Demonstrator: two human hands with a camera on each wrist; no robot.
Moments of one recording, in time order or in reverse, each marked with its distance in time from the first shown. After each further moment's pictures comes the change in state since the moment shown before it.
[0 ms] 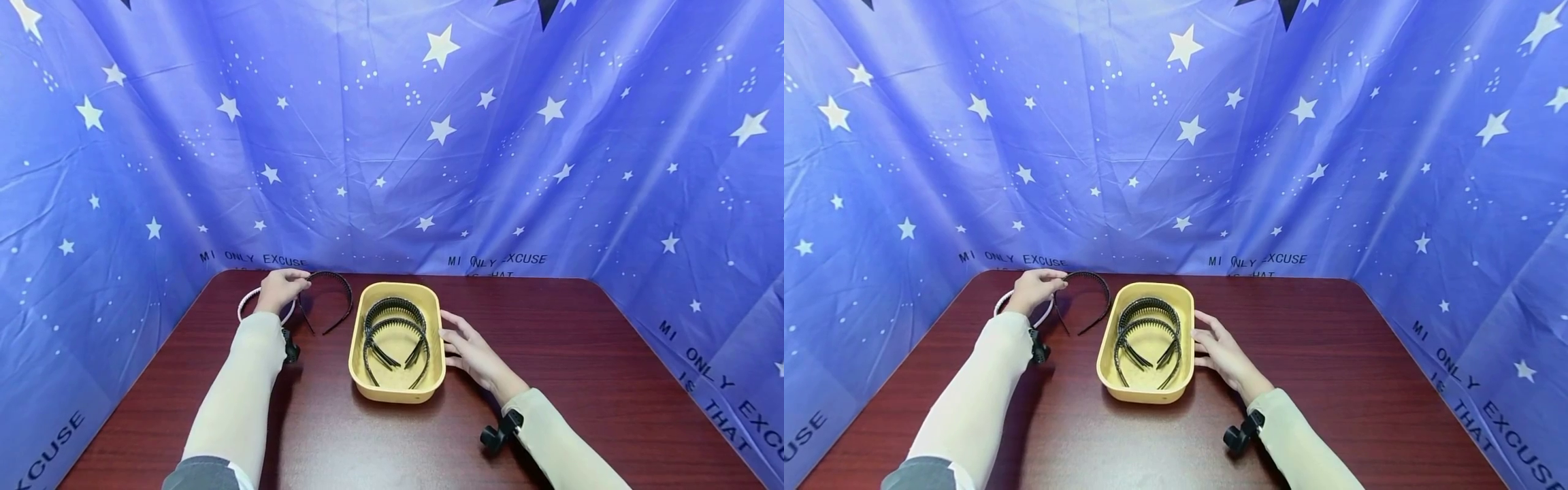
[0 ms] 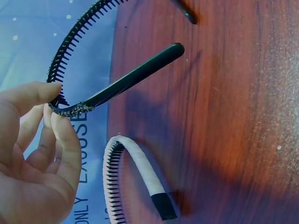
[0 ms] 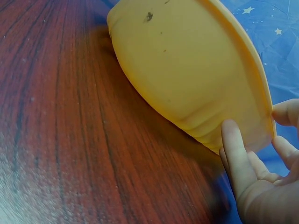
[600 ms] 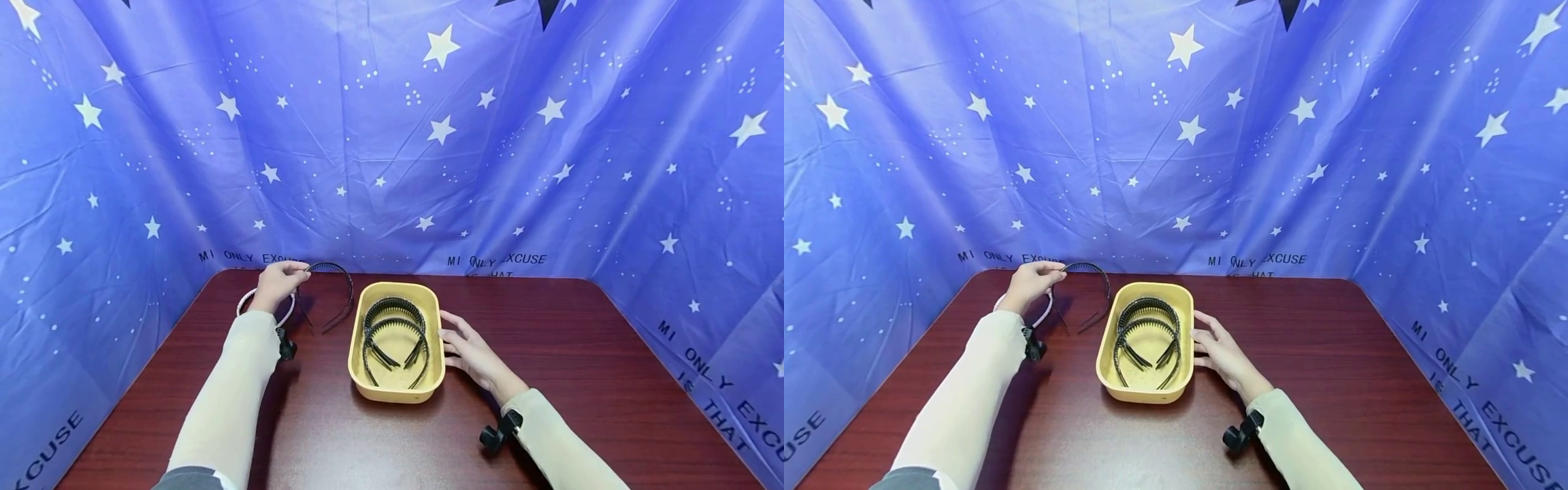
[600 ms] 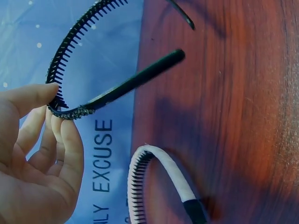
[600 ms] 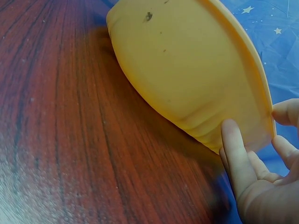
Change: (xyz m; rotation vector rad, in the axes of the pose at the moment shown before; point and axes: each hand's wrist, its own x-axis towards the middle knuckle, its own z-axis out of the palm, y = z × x) left_hand -0.001 0.013 -0.009 -0.051 0.001 0.063; right_hand 0.000 0.001 0.000 0.007 0.006 0.003
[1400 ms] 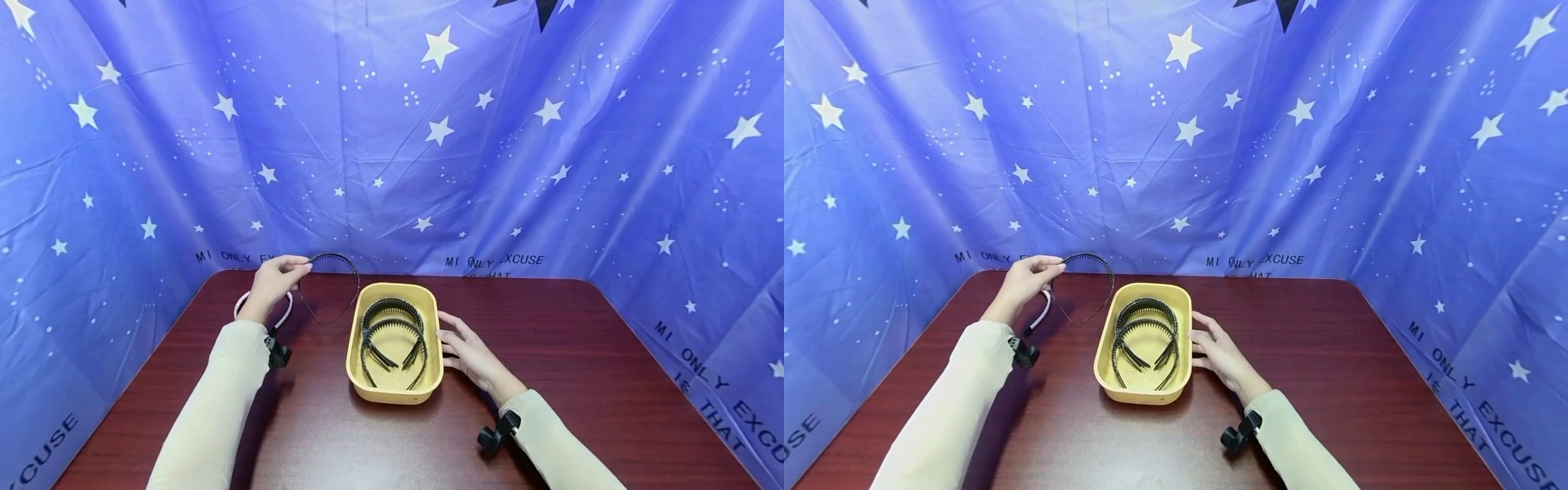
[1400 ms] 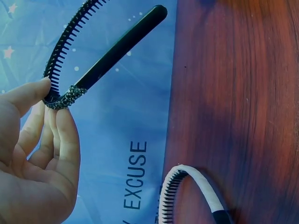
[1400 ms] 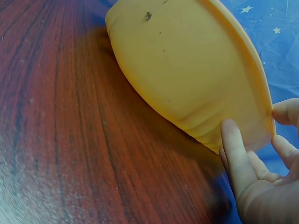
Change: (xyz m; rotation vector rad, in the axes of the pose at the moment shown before) left_hand -0.015 0.020 -0.010 -0.117 -0.004 0.061; right_hand 0.000 0.001 -0.002 0.006 -0.015 -0.008
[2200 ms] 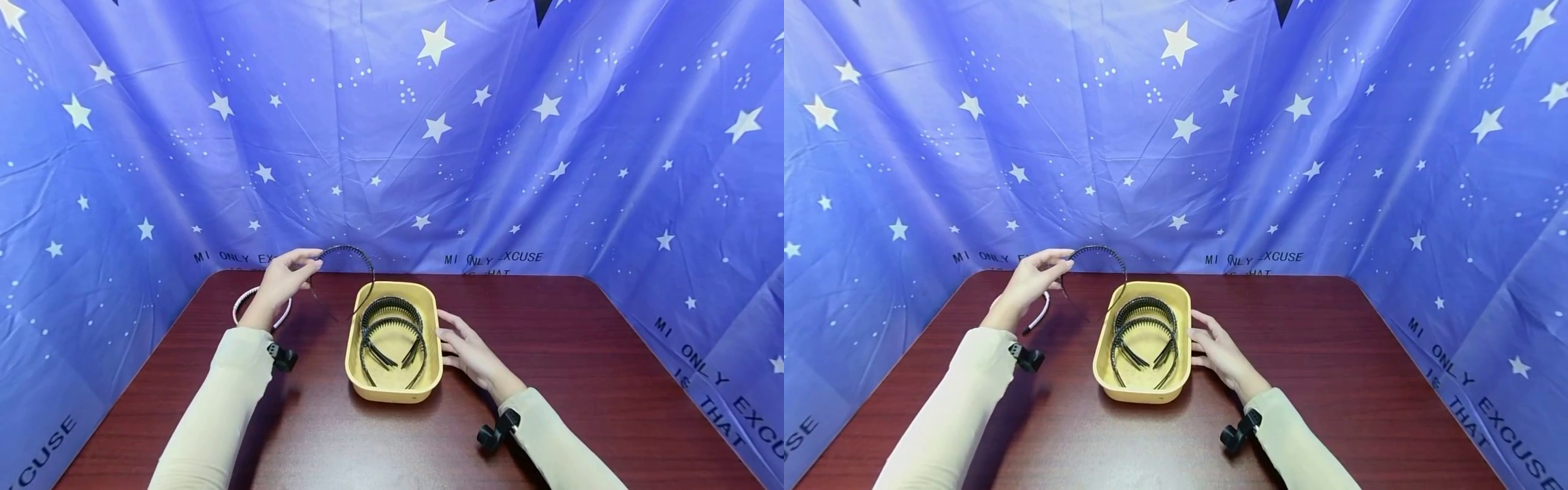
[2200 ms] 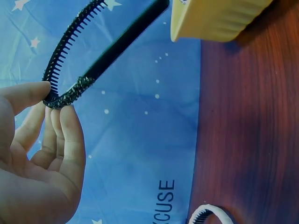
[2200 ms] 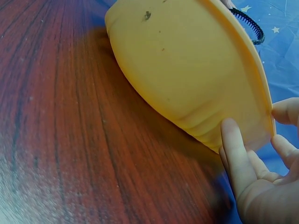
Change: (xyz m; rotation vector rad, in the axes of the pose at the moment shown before) left_hand -0.015 0.032 0.012 -0.164 -0.082 0.091; right_hand 0.001 0.001 -0.001 0.016 -0.008 -0.001
